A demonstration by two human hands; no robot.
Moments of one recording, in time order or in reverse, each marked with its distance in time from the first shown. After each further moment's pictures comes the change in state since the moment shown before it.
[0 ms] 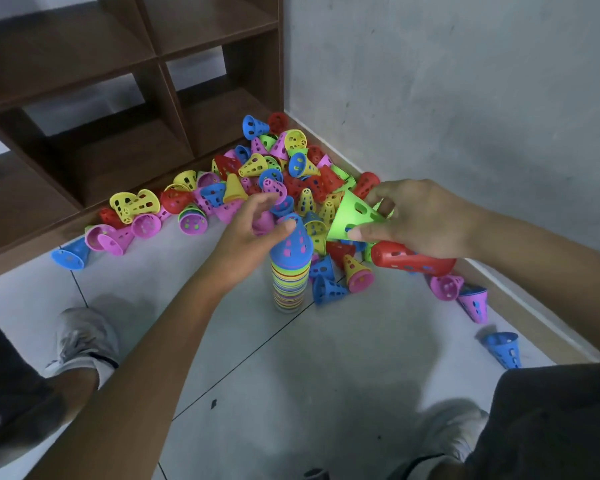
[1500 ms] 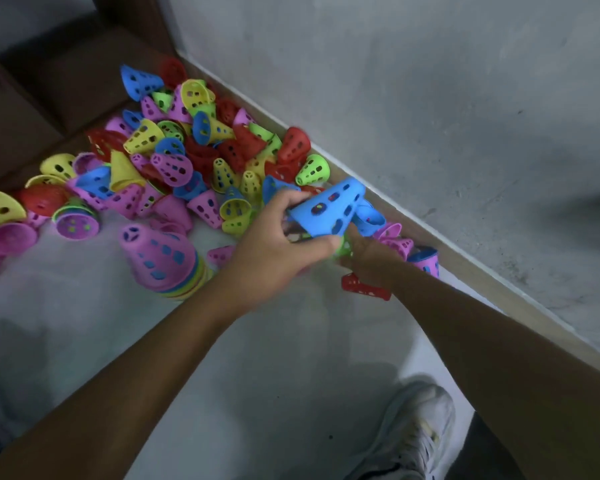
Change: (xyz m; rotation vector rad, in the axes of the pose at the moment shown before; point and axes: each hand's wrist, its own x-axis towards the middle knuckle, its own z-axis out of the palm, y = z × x) left_hand 0.045 0.033 0.176 -0.183 -0.252 -0.095; right_hand 0.079 0.239 0.183 0.176 -0.092 0.317
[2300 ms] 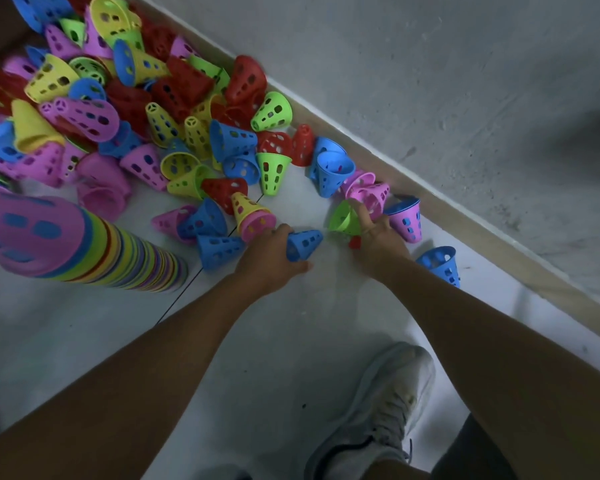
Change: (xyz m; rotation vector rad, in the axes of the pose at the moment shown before) left_hand 0.059 -0.196 0.078 0.765 -0.207 -0.243; right_hand -0.006 0.100 0.057 -0.089 0.153 0.196
